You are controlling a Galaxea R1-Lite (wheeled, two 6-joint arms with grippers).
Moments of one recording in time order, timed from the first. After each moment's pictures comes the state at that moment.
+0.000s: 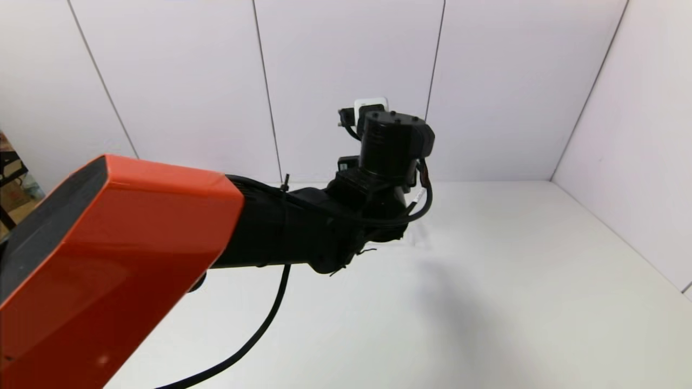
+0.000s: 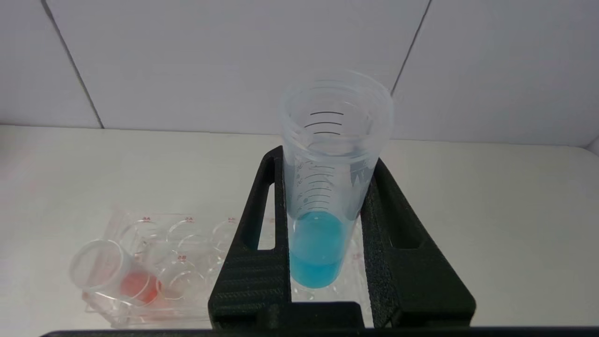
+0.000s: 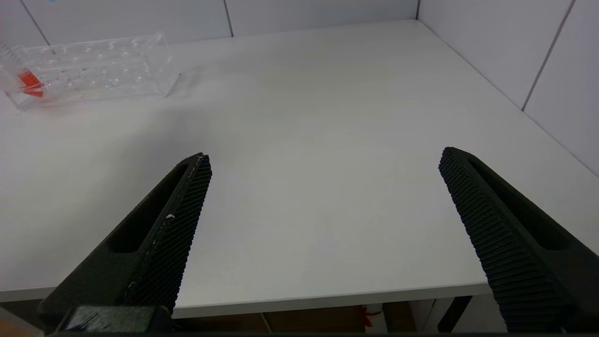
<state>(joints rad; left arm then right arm) -0.87 2.17 -1.66 -0.46 0.75 -0.23 0.00 0.00 0.00 0.00 -0.04 0.09</state>
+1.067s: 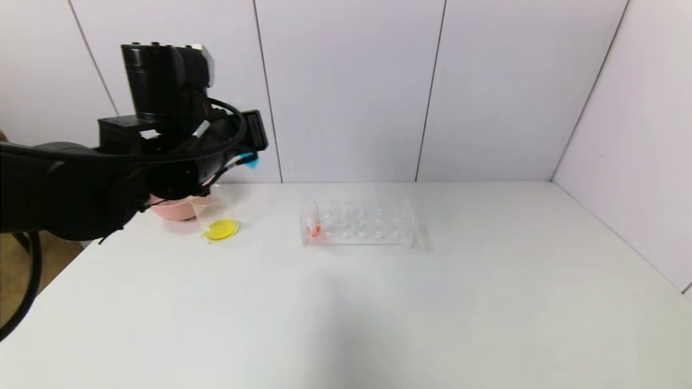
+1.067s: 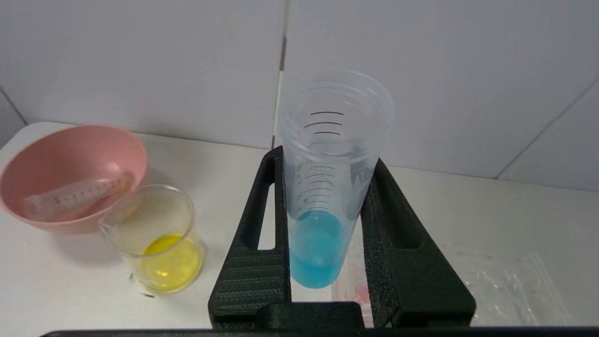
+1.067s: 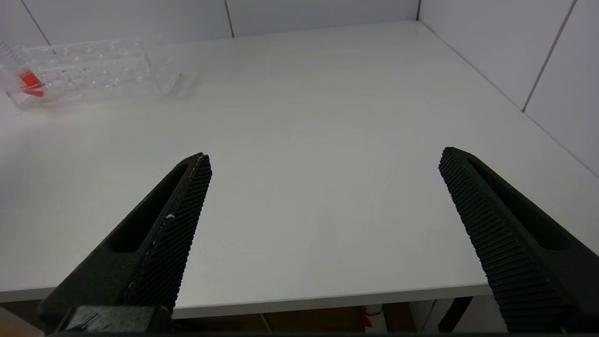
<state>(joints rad) -0.47 1.69 -1.20 -0.43 0.49 -0.23 0.00 0.00 0.00 0.00 -0.04 0.09</state>
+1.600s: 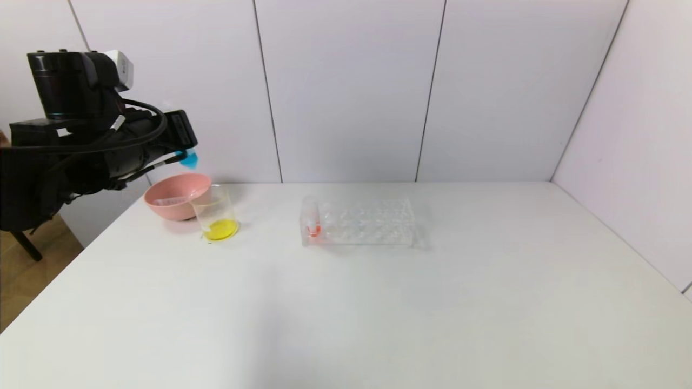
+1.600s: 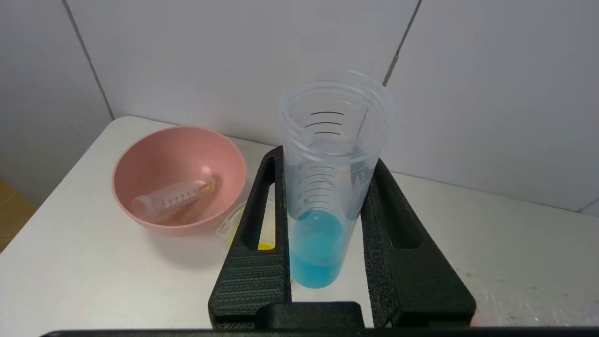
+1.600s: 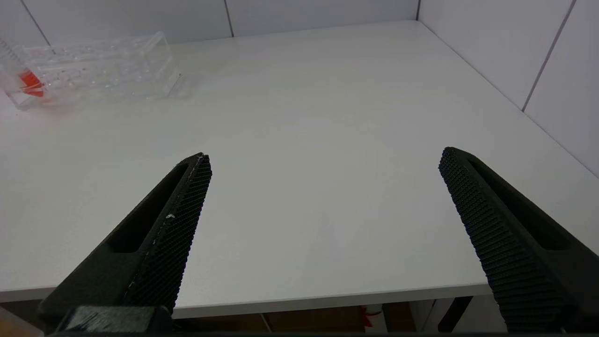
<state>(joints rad) -0.17 1.64 -1.12 -0.44 0.27 -0.23 0.00 0.00 0.00 0.00 -0.04 0.09</state>
